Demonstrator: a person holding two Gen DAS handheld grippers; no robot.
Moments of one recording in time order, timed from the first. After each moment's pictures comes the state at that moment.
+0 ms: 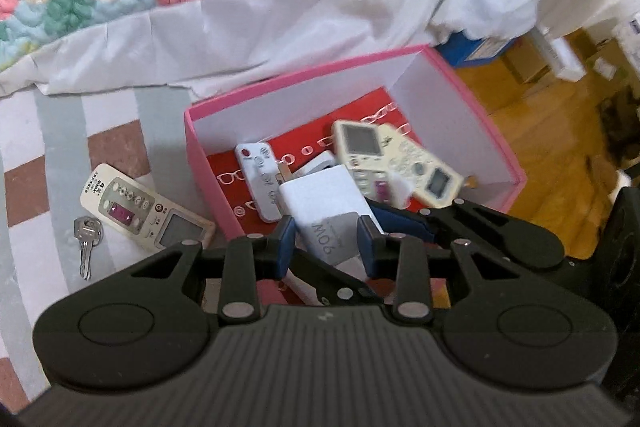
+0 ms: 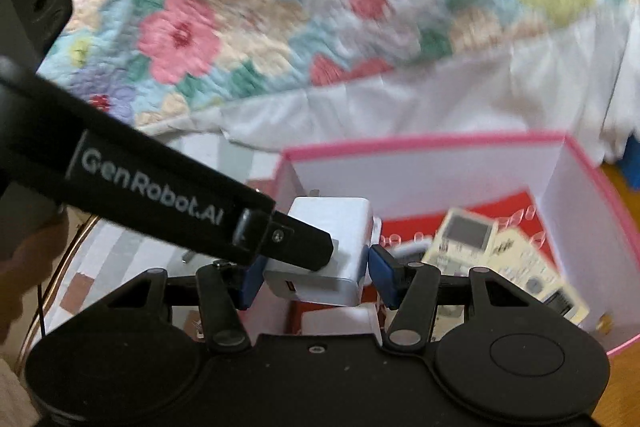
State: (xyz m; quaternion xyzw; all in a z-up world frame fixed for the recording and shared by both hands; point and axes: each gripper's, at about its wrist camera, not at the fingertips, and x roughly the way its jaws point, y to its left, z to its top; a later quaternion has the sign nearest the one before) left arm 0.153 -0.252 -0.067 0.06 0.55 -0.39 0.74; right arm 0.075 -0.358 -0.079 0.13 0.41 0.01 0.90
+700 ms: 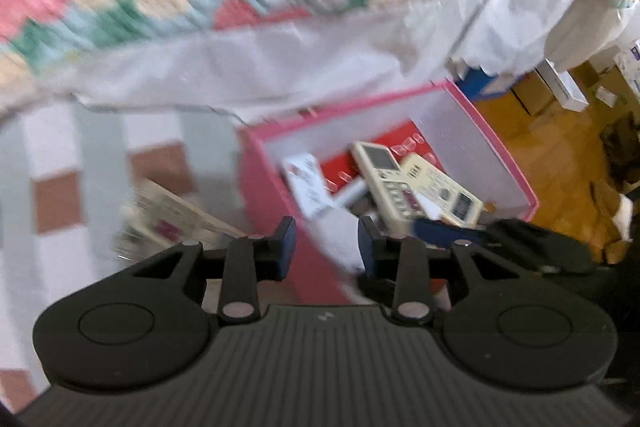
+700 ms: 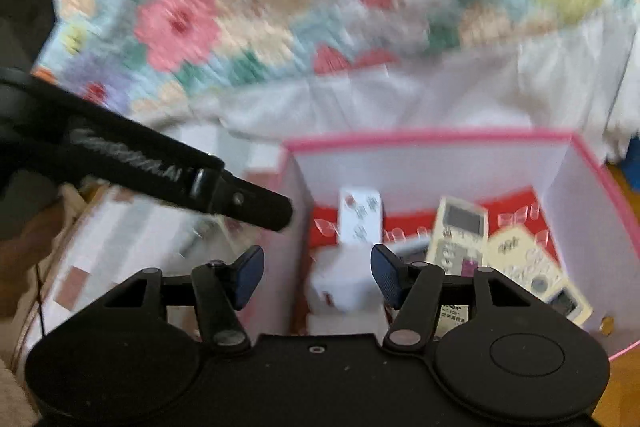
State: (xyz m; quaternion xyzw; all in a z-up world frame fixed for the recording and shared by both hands) left arm 0.167 -0.192 -0.048 0.03 0.49 -0.39 0.78; right arm 0.057 -0.337 -0.046 0.09 0.38 0.03 0.92
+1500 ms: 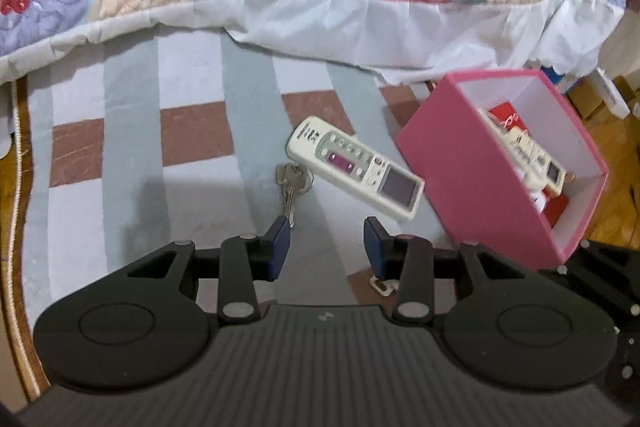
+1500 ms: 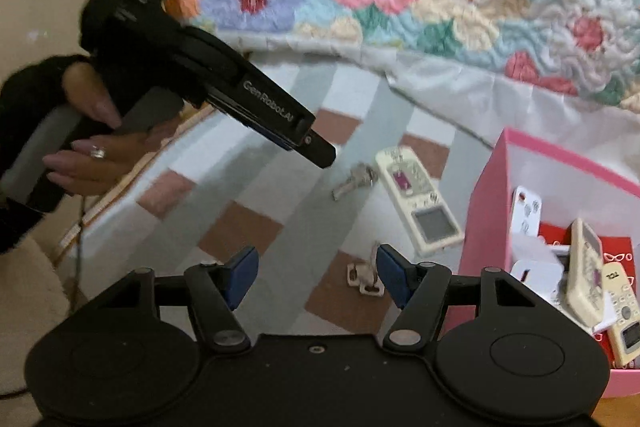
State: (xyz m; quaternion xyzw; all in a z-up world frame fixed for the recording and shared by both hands) left arm 0.188 -0.050 -0.117 0.02 0.50 -0.33 0.80; right arm 0.048 -0.193 -0.088 -0.04 0.45 0.15 0.88
